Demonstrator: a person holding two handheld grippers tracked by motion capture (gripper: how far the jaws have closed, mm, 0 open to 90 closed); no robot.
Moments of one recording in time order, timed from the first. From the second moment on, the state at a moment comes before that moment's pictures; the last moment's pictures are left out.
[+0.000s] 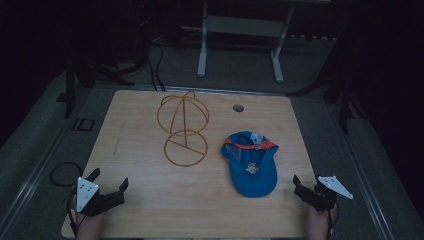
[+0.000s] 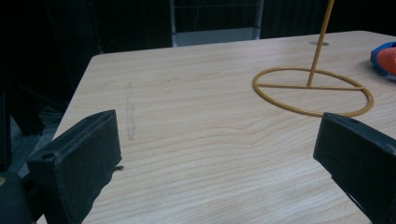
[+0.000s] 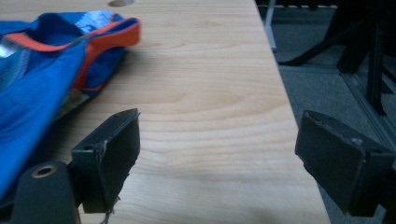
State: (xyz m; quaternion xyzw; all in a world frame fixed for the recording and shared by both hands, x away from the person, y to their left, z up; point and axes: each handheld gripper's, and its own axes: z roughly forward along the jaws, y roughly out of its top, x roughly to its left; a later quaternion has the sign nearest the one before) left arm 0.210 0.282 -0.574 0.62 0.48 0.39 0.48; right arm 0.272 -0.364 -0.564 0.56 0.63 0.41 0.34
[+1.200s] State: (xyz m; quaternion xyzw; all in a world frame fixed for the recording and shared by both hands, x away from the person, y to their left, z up) left arm 0.210 0.259 -0.565 0.67 0.48 0.32 0.47; right arm 0.356 -0.311 -0.495 0.48 0.74 0.41 0.24
